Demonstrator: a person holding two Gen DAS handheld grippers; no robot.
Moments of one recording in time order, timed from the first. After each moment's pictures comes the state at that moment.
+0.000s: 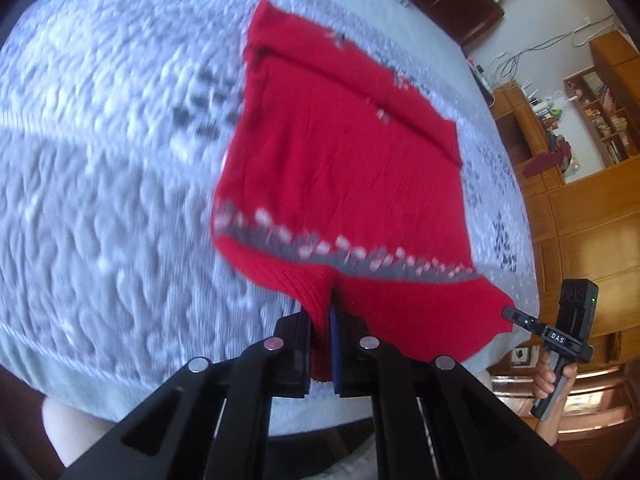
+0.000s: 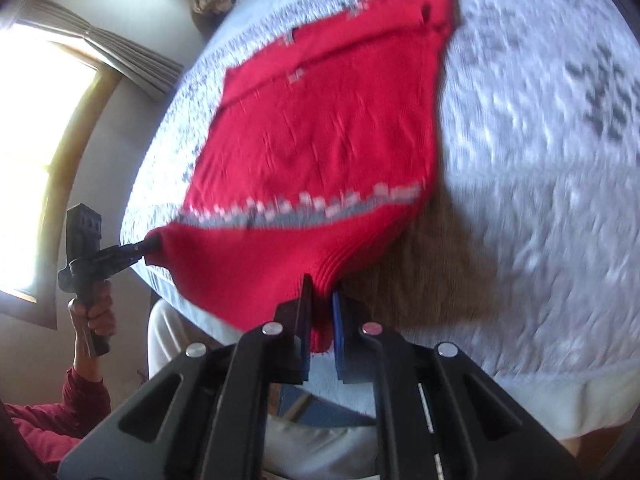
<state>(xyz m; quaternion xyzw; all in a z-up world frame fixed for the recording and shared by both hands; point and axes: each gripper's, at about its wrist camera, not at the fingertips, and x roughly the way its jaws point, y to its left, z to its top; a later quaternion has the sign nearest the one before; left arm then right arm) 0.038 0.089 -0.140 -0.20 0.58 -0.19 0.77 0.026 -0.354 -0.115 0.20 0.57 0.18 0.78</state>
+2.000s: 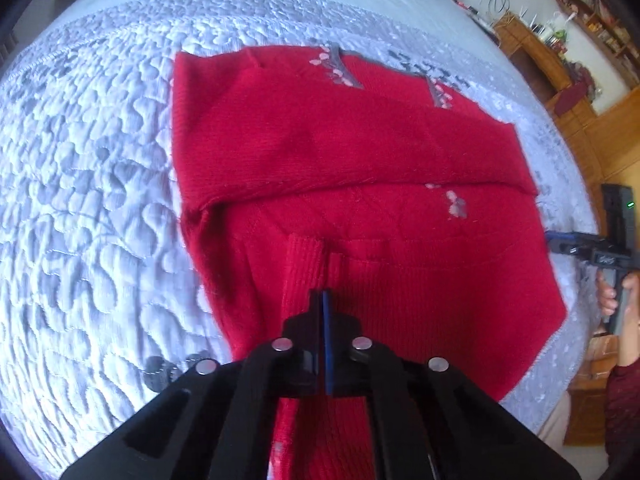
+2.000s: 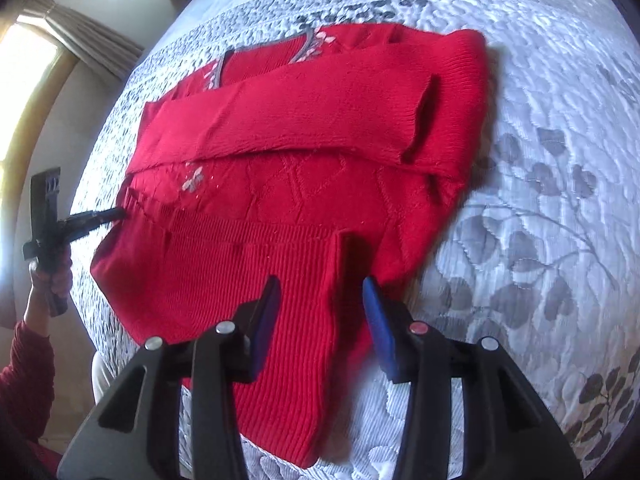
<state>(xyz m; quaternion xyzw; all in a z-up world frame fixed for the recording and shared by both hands) 0.257 0.045 -0.191 -0.04 0.59 -0.22 0.77 0.251 -0.374 -0.181 0.10 0.62 0.17 0.76</state>
